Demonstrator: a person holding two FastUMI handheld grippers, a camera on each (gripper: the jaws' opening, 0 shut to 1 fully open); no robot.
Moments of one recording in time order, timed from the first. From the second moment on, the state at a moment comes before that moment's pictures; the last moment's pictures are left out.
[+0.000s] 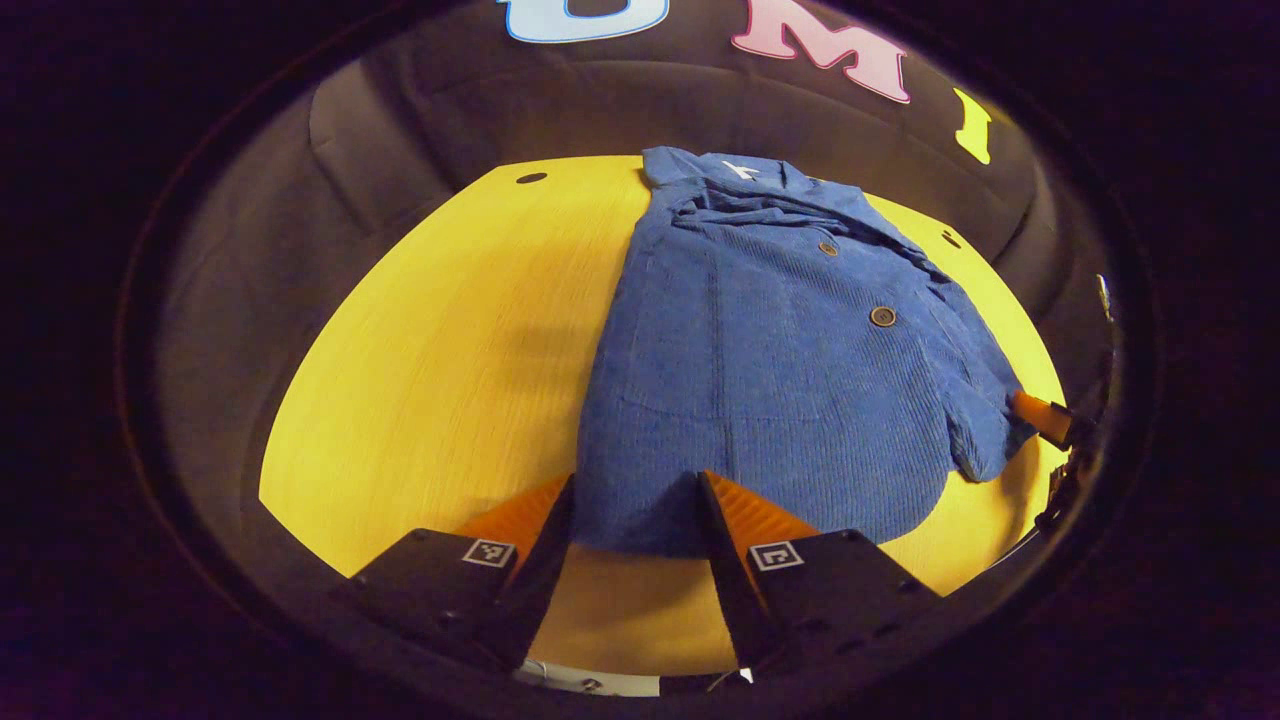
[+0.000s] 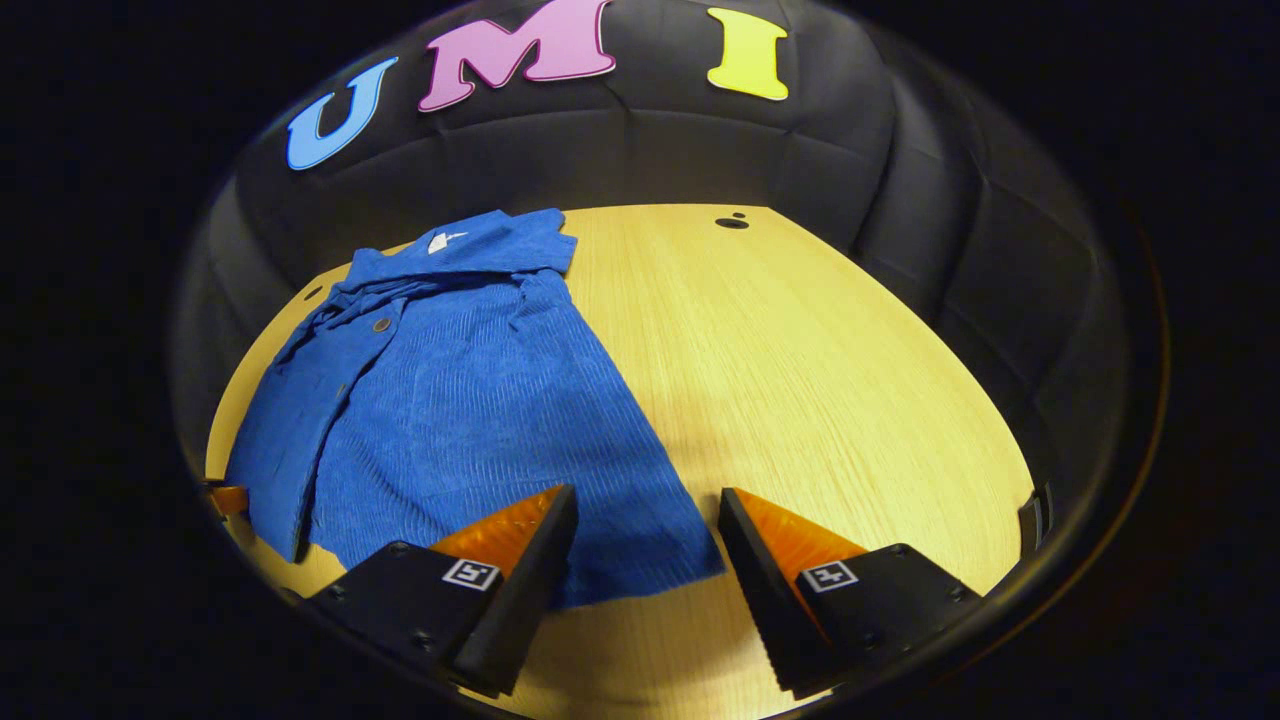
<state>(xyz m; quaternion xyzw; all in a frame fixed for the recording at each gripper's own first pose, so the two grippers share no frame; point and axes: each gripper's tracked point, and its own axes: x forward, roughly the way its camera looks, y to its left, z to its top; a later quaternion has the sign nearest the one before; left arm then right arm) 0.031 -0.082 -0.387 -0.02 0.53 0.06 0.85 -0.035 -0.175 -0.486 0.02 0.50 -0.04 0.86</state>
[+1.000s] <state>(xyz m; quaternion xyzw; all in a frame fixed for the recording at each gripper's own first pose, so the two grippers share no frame) 0.106 -0.137 -0.327 -0.14 0.45 -0.02 0.88 0.026 -0.094 -0.440 0.08 0.45 0.06 0.89</state>
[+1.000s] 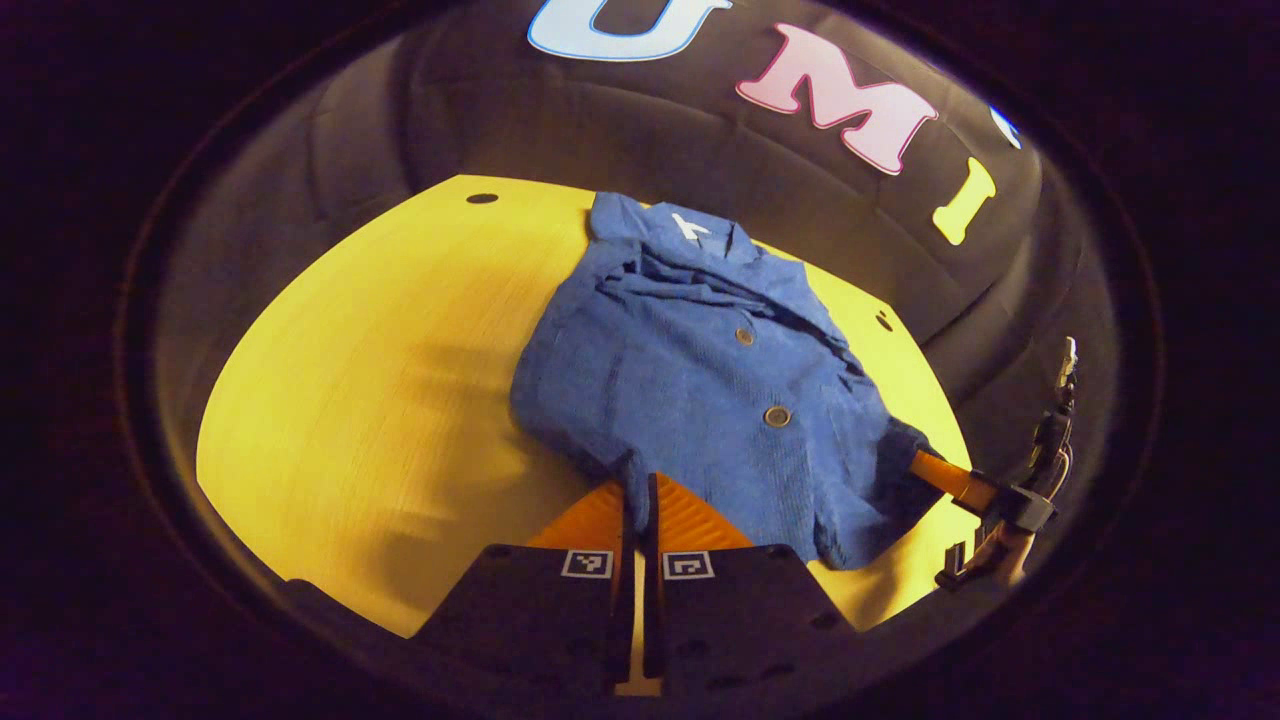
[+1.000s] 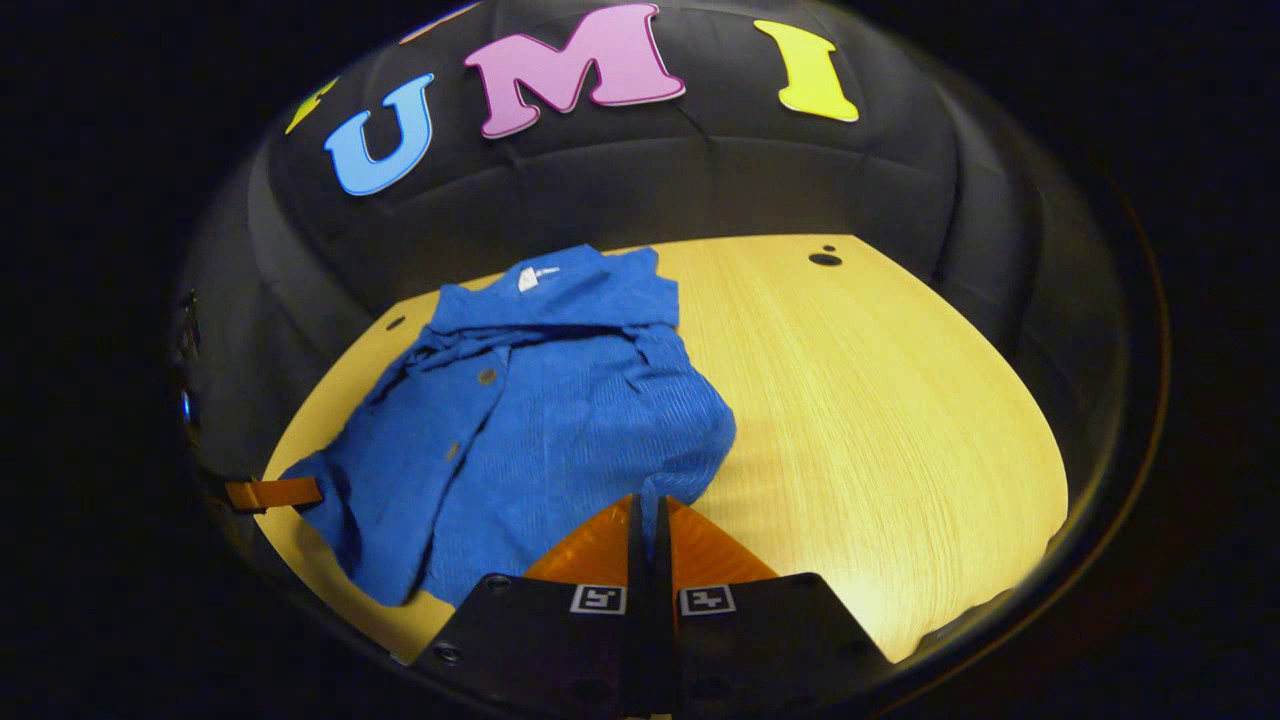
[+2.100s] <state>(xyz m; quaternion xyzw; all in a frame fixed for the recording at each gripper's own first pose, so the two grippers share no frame) 0.436 -0.084 -0.249 -0.05 0.19 0.00 0.98 0.370 -0.056 -0.384 0.10 0.21 0.07 0.97</state>
